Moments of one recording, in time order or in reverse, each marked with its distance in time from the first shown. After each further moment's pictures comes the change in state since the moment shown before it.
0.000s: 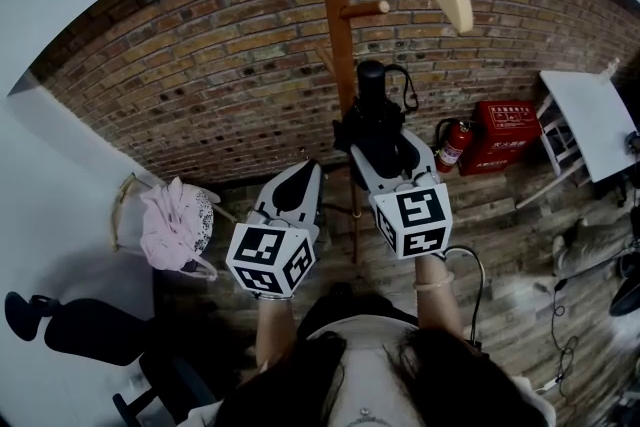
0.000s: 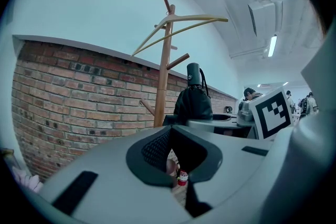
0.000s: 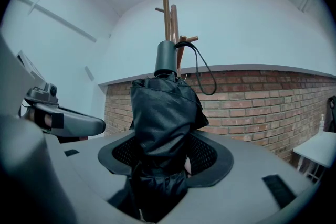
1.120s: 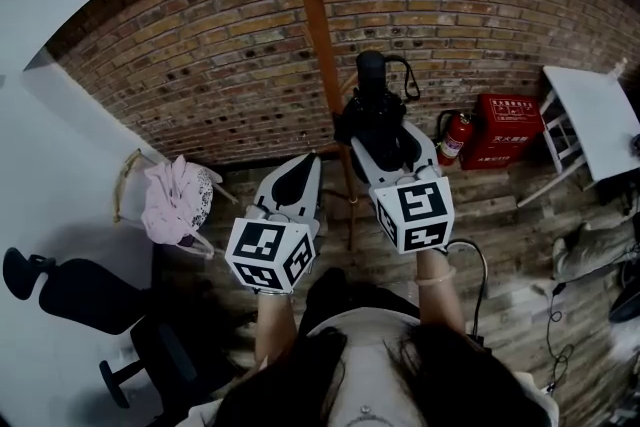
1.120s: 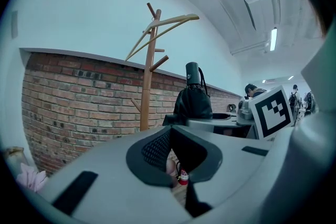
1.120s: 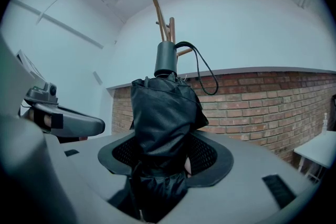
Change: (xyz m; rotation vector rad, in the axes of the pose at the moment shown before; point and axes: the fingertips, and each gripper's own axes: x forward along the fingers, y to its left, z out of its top) left arm -0.025 -0.079 -0.011 0.036 -0.009 0.068; right arm -0.074 -0.019 -0.009 -0.002 -0.029 0.064
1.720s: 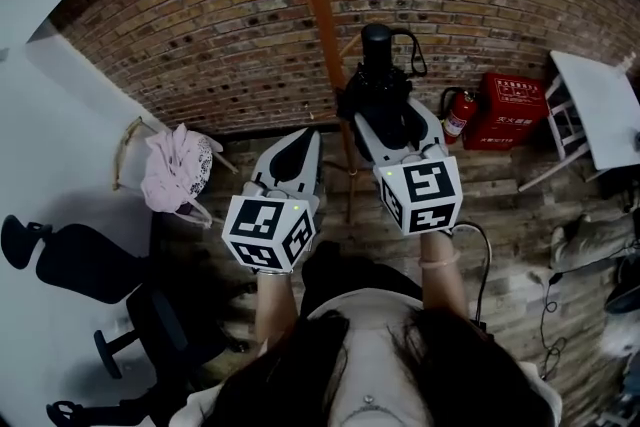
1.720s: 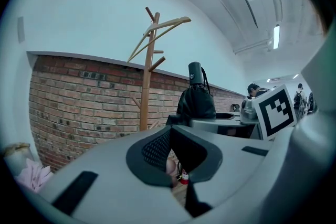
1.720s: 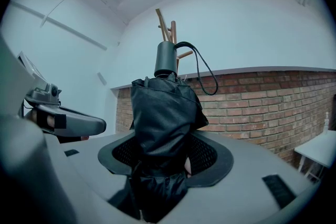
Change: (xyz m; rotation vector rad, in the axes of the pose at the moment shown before) left arm -0.023 -0.021 -0.012 -0.006 -0.007 0.048; right arm -0.033 0.007 -0.010 -0.004 -0.001 0.031
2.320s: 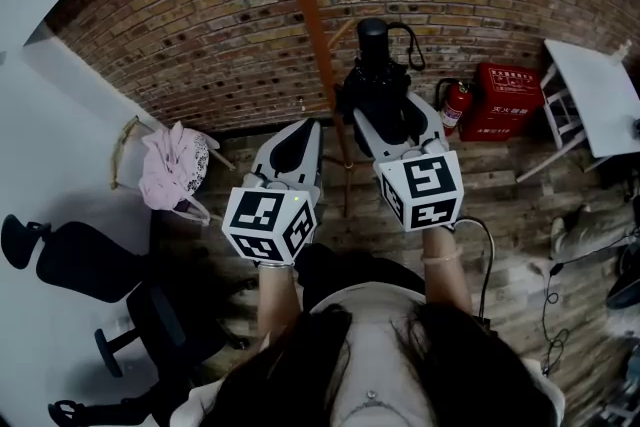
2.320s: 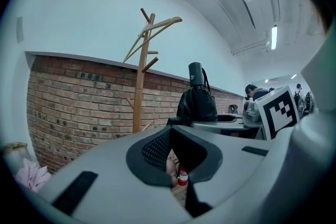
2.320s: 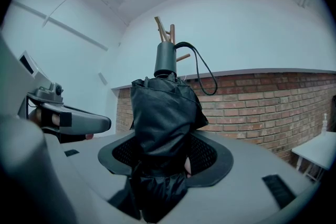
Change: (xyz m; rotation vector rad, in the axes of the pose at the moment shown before) left arm 0.002 -0.025 -0.001 0.004 -0.012 -0.017; right arm -0.025 -0.008 -0.005 -0.009 -0.003 -0.003
